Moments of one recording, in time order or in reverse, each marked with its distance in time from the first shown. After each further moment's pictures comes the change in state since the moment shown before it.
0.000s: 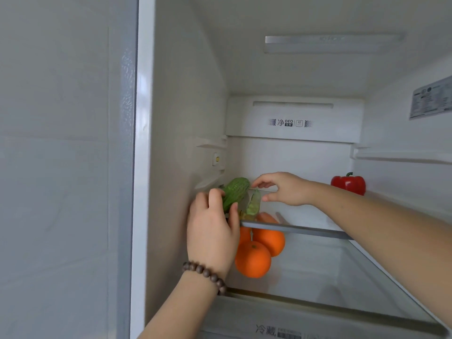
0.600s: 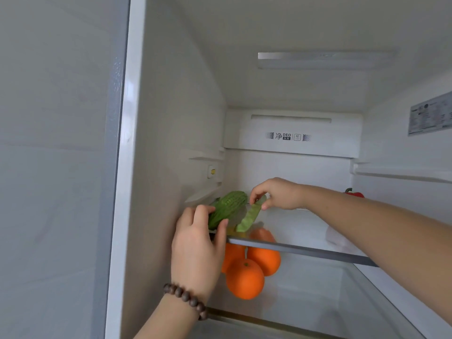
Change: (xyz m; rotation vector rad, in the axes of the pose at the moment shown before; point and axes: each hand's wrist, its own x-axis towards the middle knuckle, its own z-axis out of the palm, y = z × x) left_hand -0.001 -0.005 0.001 -0.066 0.057 0.006; right_hand 0.025 0.011 -0.020 -0.211 -0.116 -0.100
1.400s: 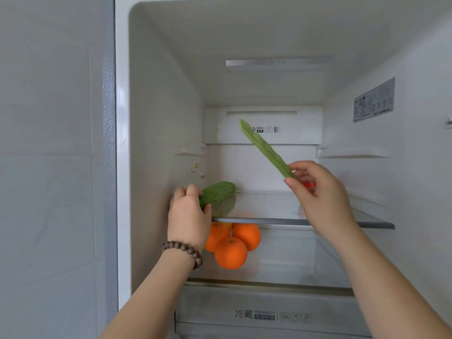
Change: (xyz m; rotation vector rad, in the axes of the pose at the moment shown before) left_hand 0.019 0.019 -0.014 0.095 -0.206 -0.074; right_hand -0.171 -0.088 0.019 0.460 1.105 0.204
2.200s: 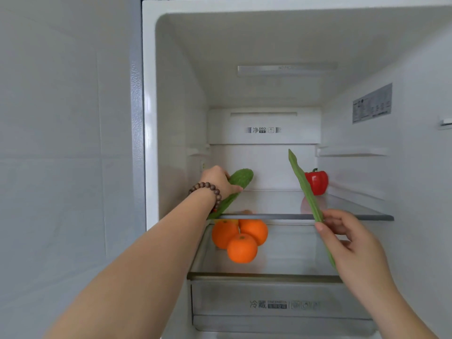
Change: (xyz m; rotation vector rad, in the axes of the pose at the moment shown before) left_hand 0.077 0.024 -0.004 0.101 -0.556 0.036; right_hand -0.092 -0.020 -0.014 -0.049 0.069 0.246
